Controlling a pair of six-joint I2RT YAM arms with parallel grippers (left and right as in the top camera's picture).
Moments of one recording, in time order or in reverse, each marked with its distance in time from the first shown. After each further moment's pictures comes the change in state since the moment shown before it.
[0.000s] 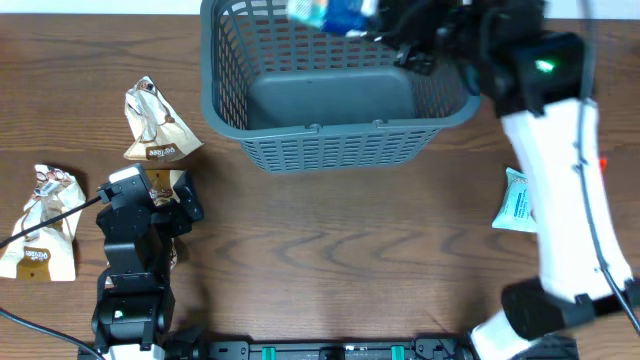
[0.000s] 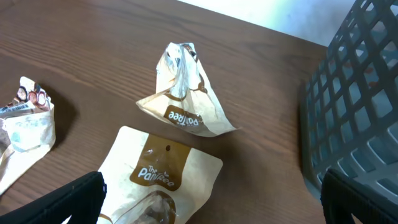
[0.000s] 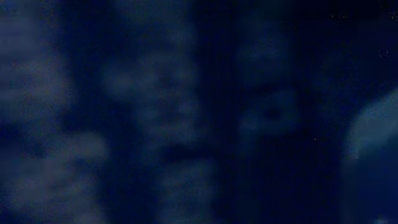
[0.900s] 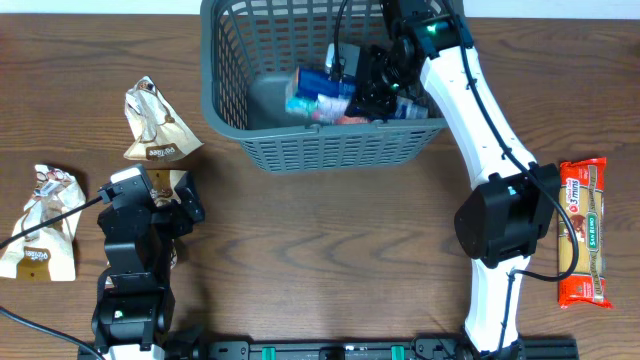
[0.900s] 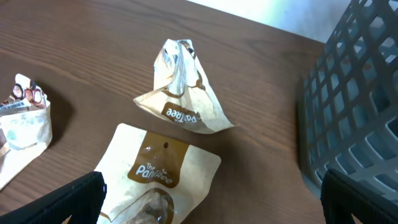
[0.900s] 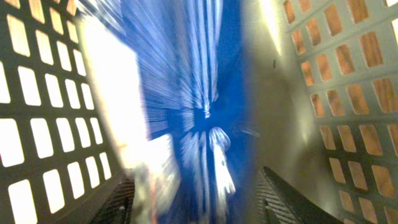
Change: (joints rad) left arm 0.000 0.000 0.000 -0.012 0.011 0.000; right arm 0.004 0.396 -0.002 -0.240 0.047 -0.003
